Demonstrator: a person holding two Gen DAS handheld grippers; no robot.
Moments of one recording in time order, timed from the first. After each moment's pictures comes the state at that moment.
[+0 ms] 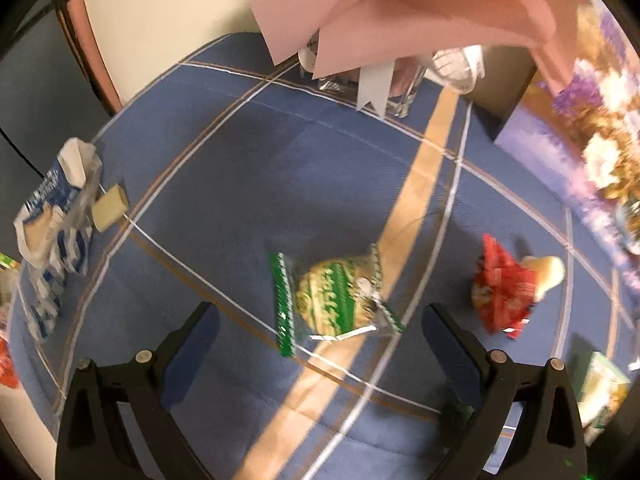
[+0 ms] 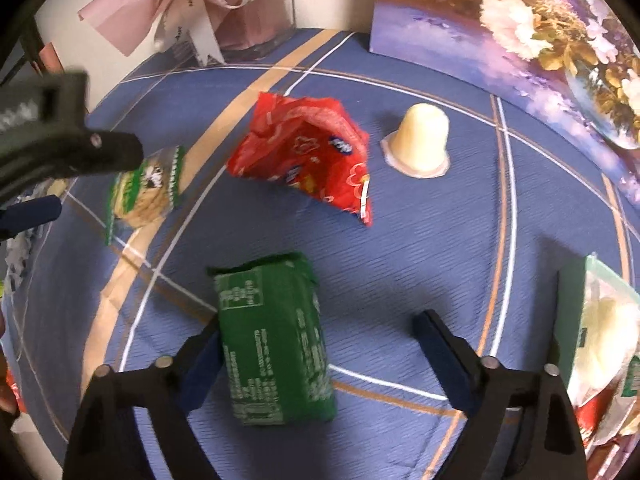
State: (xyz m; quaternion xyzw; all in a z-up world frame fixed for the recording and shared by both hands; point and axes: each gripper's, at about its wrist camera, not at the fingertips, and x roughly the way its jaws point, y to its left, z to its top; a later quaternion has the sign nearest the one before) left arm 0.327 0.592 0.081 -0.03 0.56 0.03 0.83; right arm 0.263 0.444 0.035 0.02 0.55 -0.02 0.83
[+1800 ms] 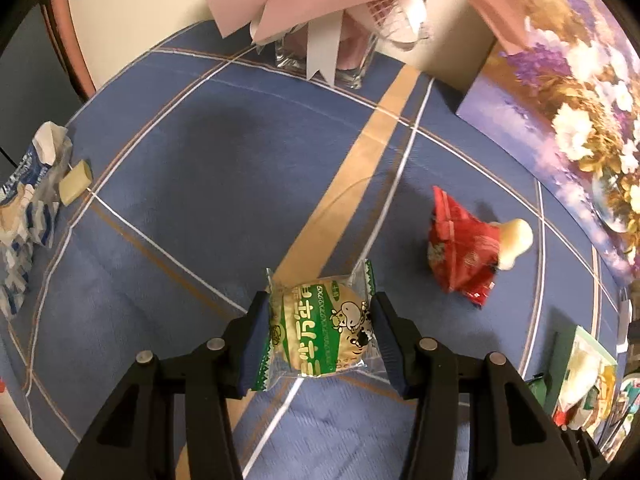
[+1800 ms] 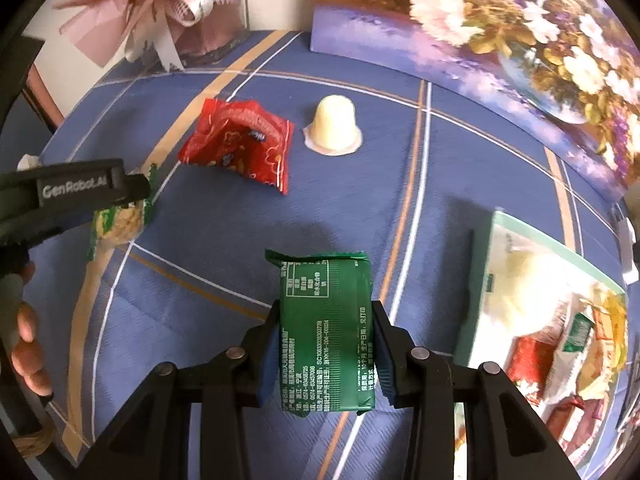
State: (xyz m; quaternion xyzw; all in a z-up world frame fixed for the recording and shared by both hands) left arm 0.301 0.568 0.076 -0.06 0.56 -0.03 0.82; right arm 0.216 0.410 0.073 0.02 0.57 -0.07 0.82
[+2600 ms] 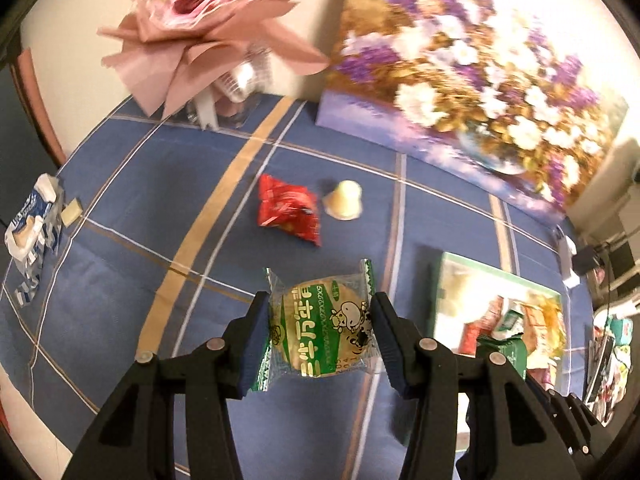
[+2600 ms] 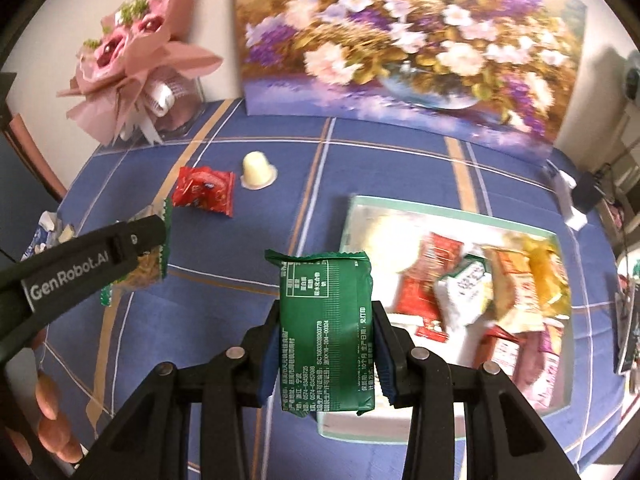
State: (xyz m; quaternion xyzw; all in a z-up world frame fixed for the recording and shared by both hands) left arm 0.190 0.481 0.170 -0.02 0.50 -0.13 0.86; right arm 0.118 0.353 0.155 0.08 0.50 -0.13 0.85
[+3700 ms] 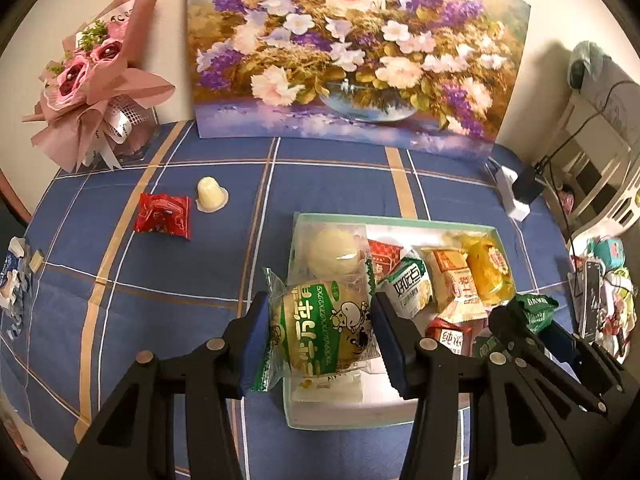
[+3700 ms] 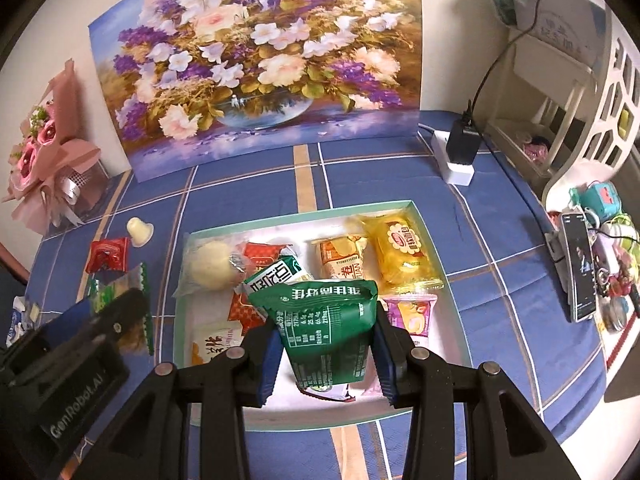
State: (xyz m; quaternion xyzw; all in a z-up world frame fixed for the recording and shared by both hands) left arm 0.111 0.352 0.179 0.07 0.48 -0.21 0.85; right arm 0.037 0.217 0.183 0.15 0.45 -0.25 0.84
